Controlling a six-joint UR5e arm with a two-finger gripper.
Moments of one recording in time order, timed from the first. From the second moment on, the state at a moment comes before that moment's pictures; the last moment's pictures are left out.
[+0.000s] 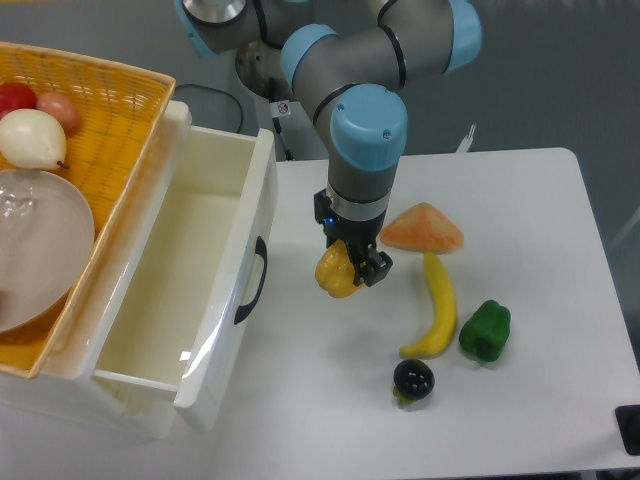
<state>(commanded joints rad) 2.48 -1.82 -1.58 -1.30 1.51 1.42</state>
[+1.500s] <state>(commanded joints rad) 2.56 -1.69 -1.48 -1.51 1.20 1.03</state>
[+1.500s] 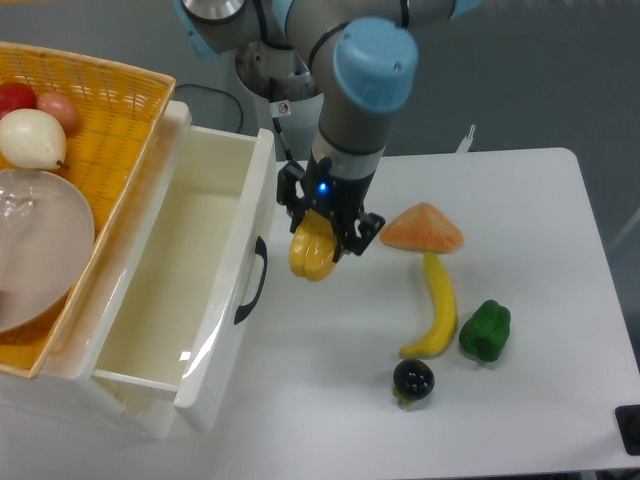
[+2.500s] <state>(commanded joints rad) 2.53 -1.63 -1.47 -1.67 0.96 0.89</state>
